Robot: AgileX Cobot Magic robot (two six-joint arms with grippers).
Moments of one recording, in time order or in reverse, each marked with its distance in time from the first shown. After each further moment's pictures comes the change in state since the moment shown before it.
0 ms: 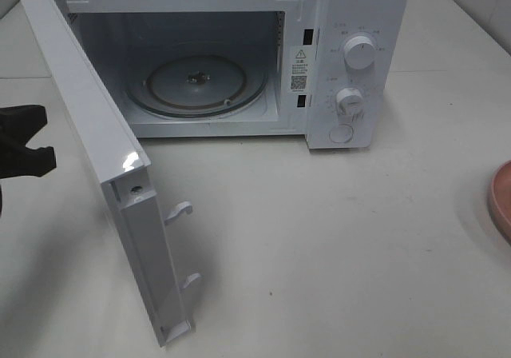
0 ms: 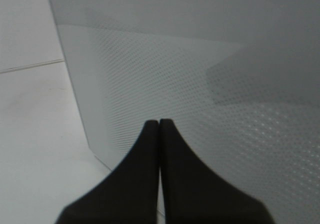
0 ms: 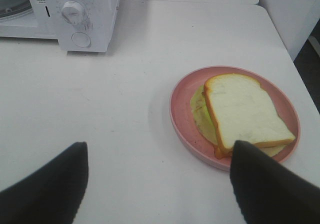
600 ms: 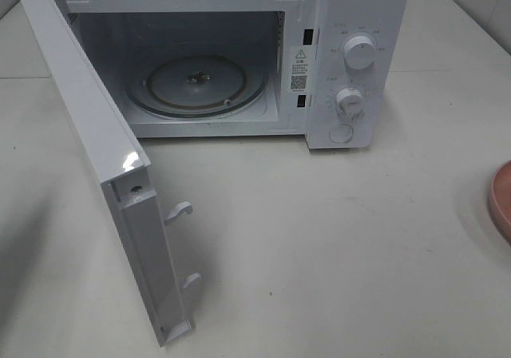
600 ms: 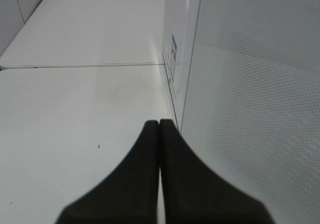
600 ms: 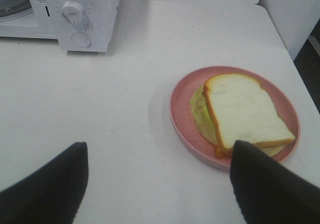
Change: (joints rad) left arm 0.233 -0.197 0.055 -0.012 0.097 -0.043; right arm 0.000 0.000 0.000 0.000 0.000 0.000
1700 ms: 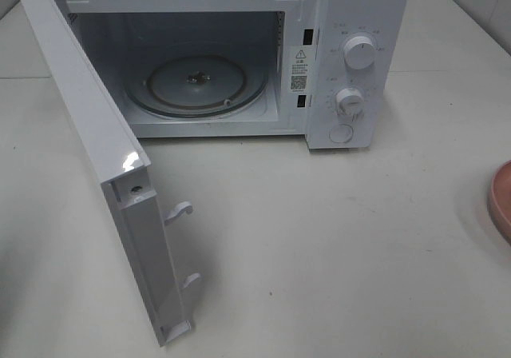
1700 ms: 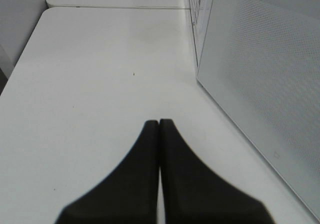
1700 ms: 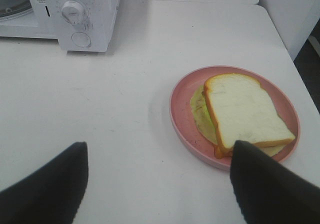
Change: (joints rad) left arm 0.003 -0.670 -0.077 -0.235 0.968 0.183; right arm 0.000 0.000 0.000 0.000 0.001 0.000
